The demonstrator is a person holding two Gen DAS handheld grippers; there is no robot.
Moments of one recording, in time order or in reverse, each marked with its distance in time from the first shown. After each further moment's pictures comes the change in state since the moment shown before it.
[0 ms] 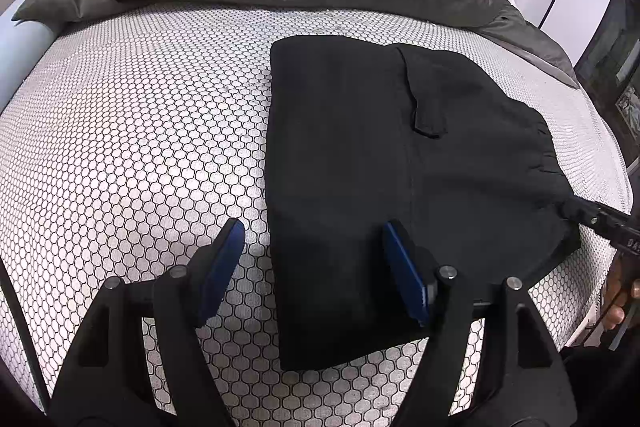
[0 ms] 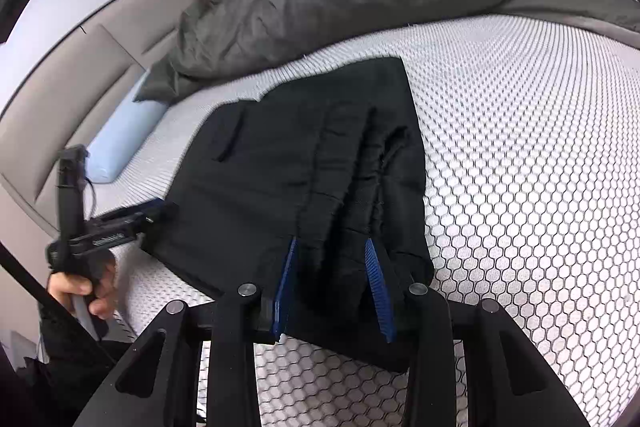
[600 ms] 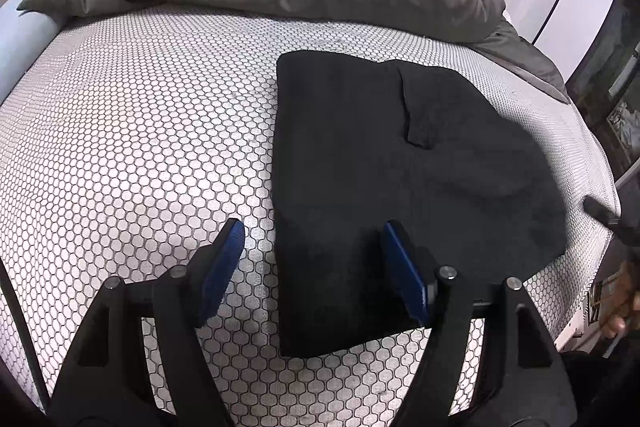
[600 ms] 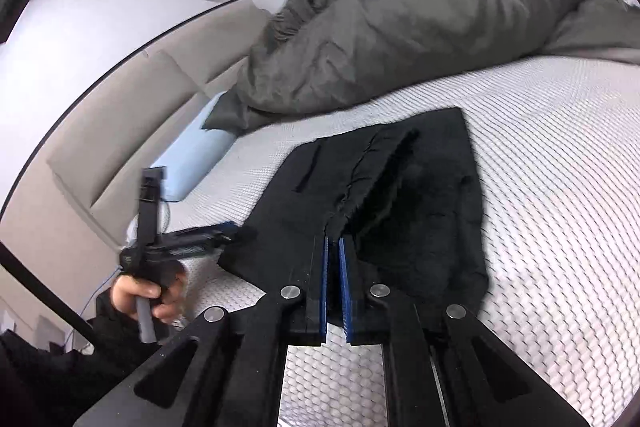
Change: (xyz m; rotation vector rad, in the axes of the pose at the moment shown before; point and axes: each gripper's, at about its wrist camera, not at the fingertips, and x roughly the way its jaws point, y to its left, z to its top) left arm -0.017 0.012 -0.004 -0.037 -0.027 -0.041; right arm -0.041 0.019 -0.006 -0.035 -0.142 0.176
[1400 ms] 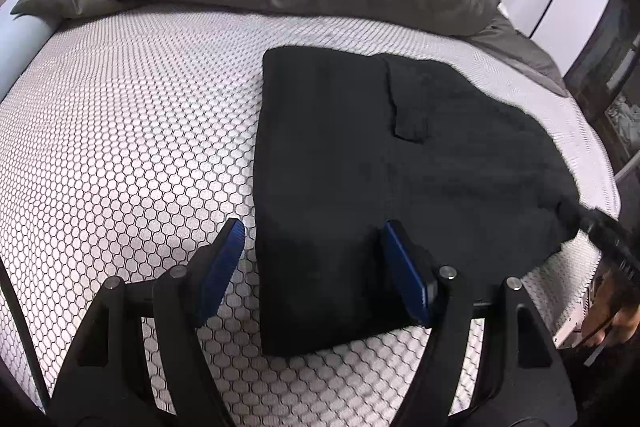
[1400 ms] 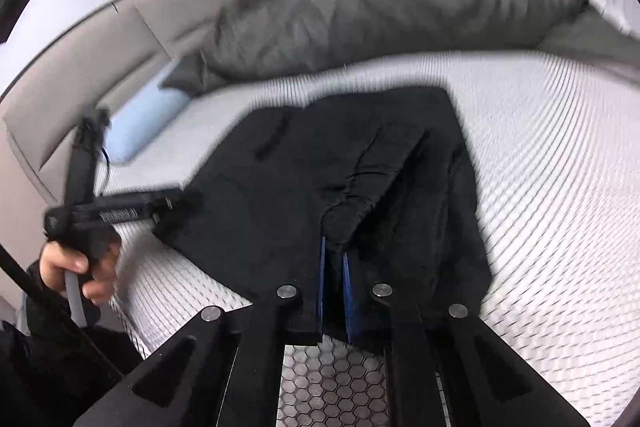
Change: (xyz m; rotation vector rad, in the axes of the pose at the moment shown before) left arm 0.000 -0.015 -0.002 0.019 0.004 -0.015; right arm 0.030 0.019 -0.015 -0.116 0.015 -0.156
